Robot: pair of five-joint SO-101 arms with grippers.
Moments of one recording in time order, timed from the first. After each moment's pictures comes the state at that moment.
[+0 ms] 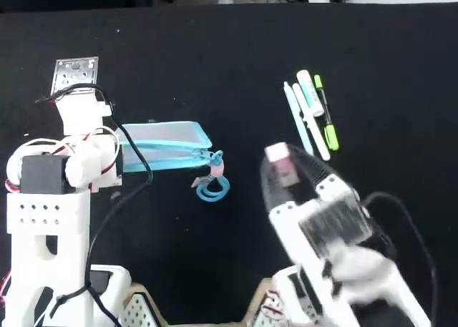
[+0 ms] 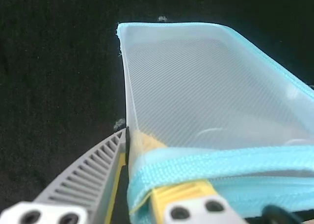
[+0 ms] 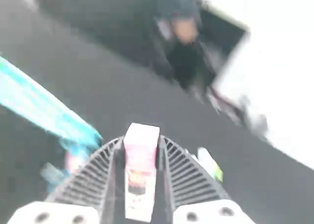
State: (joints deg) left arm -4.2 -42.5 20.8 89.9 2.7; right arm -17.8 -87.4 37.7 74.2 17.0
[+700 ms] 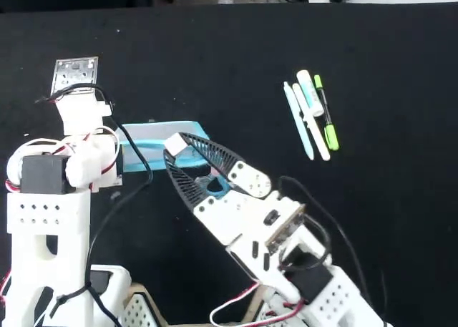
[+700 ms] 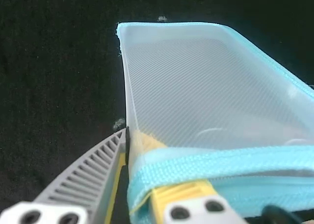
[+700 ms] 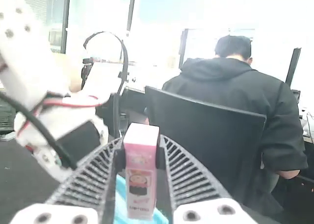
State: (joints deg) left arm -4.2 -42.5 20.8 89.9 3.0; right arm -44.2 -90.8 79.3 7.7 6.2
